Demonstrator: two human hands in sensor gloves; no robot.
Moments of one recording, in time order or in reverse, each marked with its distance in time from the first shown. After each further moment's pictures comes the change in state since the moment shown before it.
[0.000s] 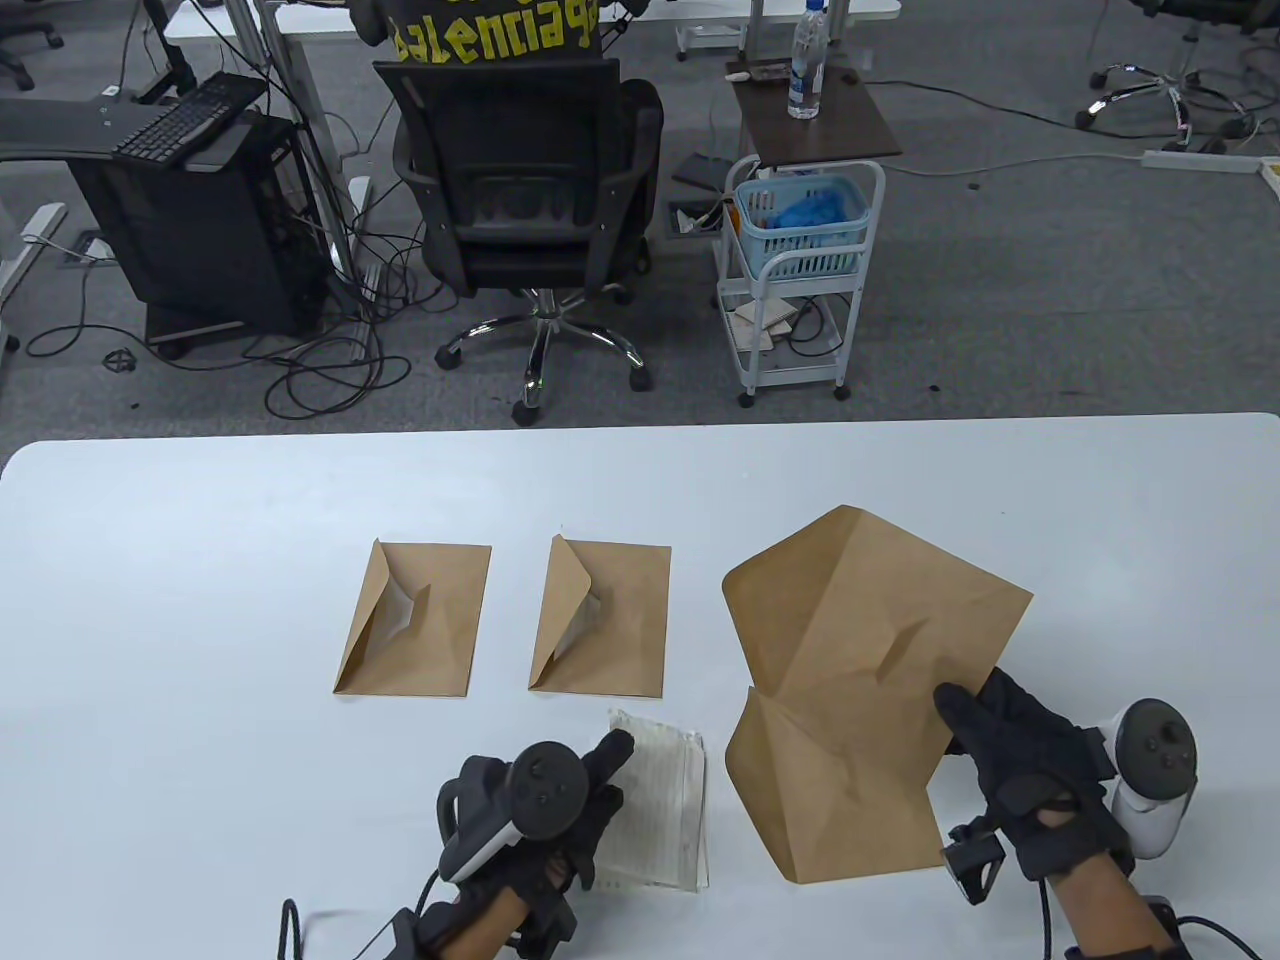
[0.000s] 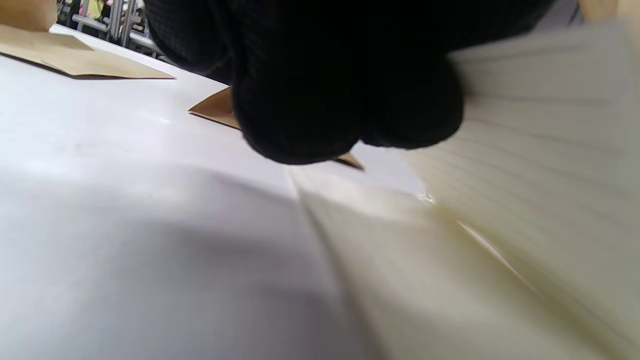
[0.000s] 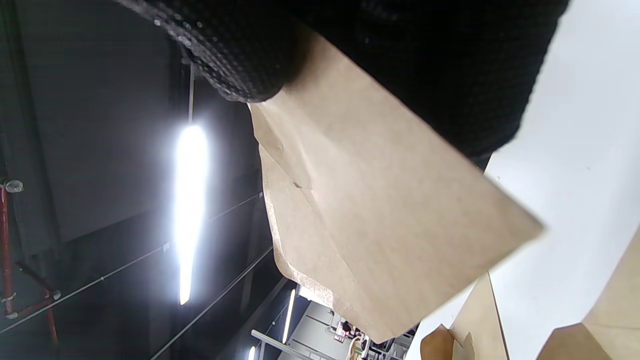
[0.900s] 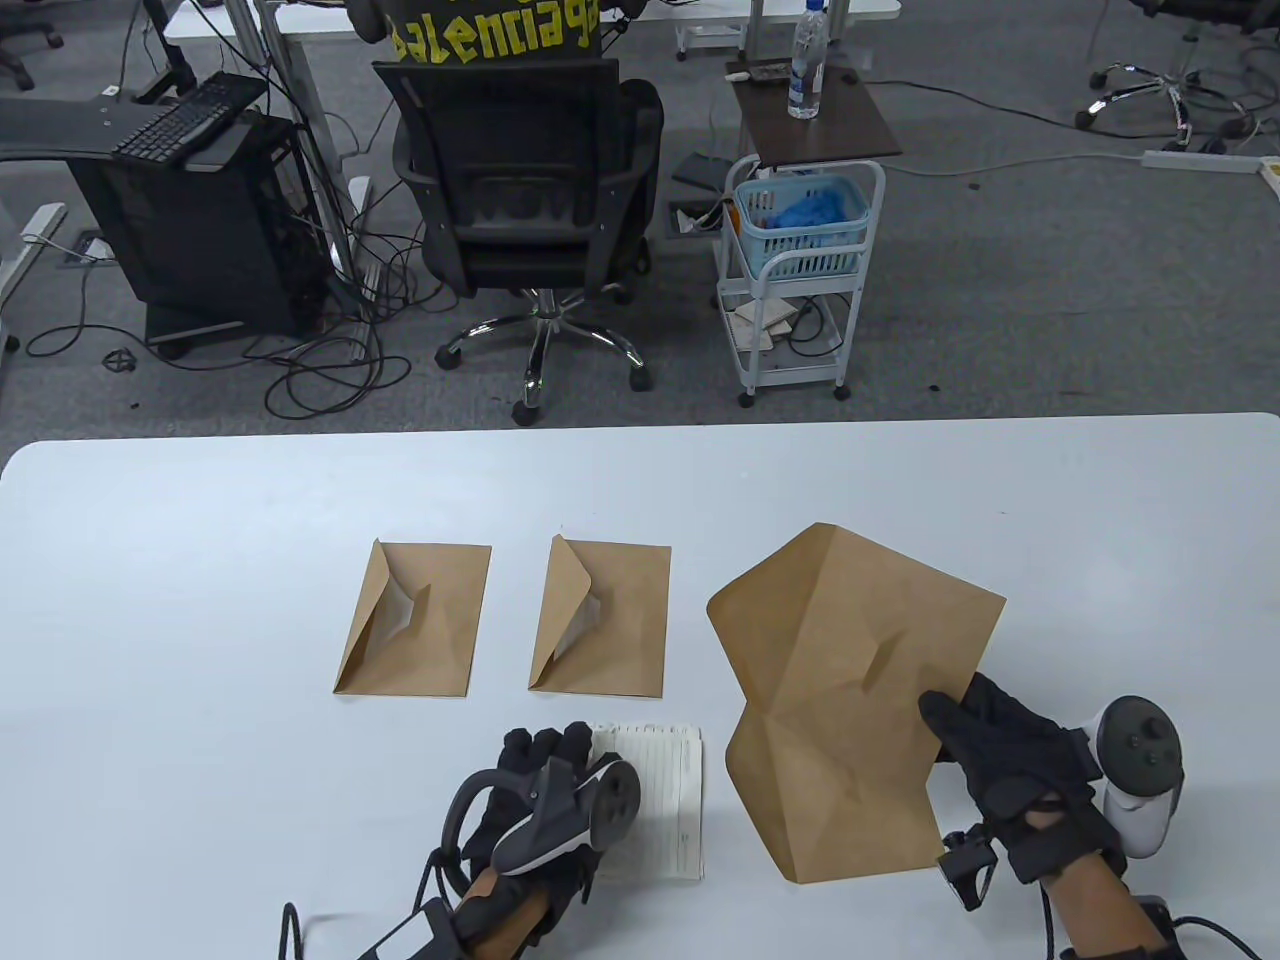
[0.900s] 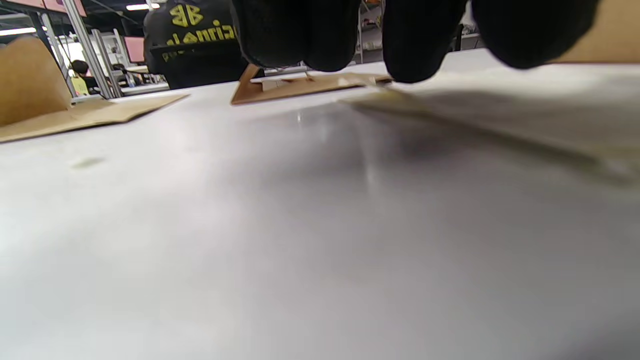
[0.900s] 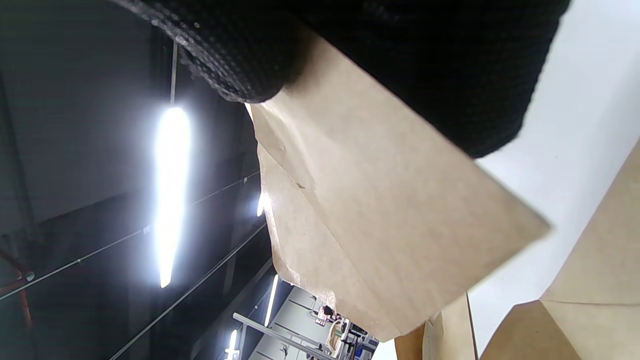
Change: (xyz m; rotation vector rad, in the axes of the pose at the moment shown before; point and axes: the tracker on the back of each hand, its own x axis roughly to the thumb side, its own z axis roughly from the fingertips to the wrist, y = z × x) left_hand 0.014 -0.015 -0.011 -0.116 0.009 -0.411; right_hand 0.000 0.007 0.000 0.037 0.044 0.042
